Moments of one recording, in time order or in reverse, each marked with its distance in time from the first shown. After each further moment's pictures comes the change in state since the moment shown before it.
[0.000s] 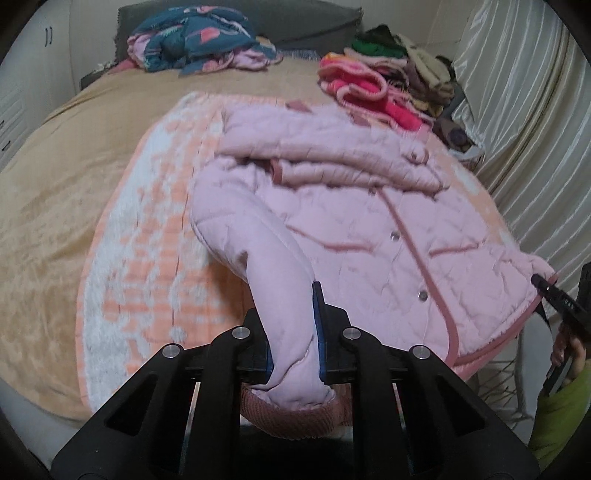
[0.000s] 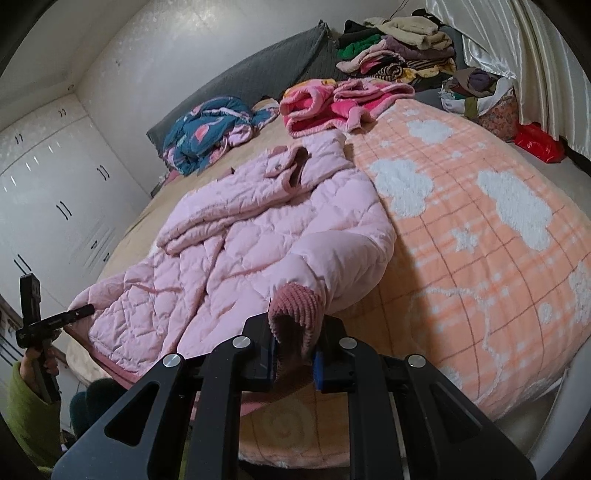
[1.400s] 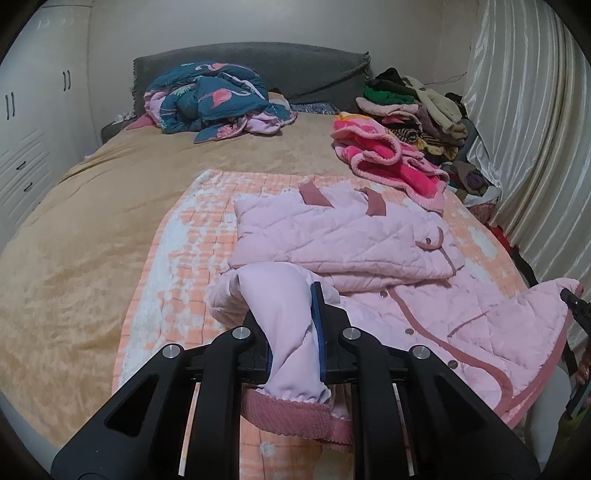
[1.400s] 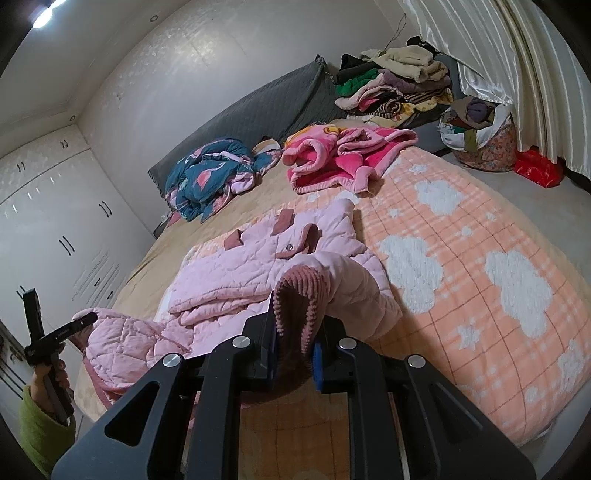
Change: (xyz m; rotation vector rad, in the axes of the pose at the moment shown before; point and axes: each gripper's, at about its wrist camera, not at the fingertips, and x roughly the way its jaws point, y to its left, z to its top) left arm -0.020 -0.020 0.100 0.033 -0.197 0.108; right arm -0.009 0.019 0.095 0.028 -0.130 -0.002
